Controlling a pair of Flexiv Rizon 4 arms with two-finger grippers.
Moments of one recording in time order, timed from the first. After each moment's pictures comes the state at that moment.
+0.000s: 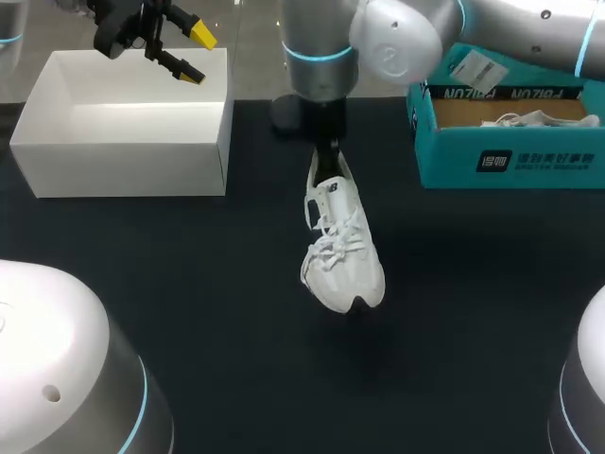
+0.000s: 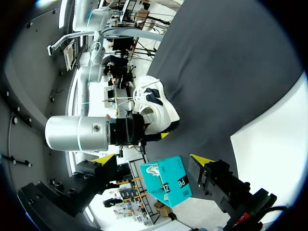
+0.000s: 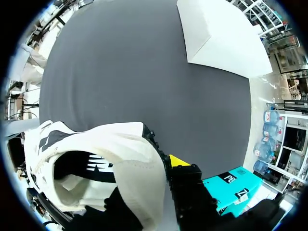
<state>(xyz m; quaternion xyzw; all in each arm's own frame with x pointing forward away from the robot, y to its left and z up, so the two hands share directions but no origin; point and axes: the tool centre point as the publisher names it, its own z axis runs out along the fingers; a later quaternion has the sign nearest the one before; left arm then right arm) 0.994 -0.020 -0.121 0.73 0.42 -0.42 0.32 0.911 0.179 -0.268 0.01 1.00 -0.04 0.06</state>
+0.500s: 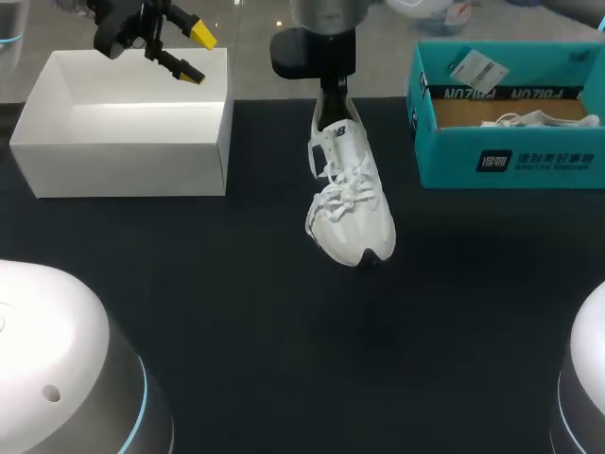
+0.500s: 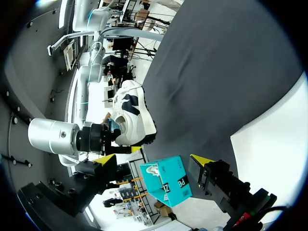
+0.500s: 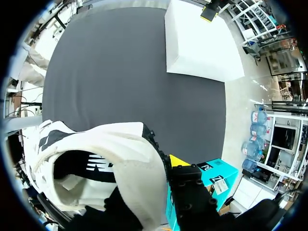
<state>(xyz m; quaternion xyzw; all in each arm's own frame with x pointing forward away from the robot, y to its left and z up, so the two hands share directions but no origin) 0.994 -0.020 -0.121 0.73 0.42 -0.42 0.32 0.931 0.173 -0.170 0.01 0.99 -0.03 0.11</state>
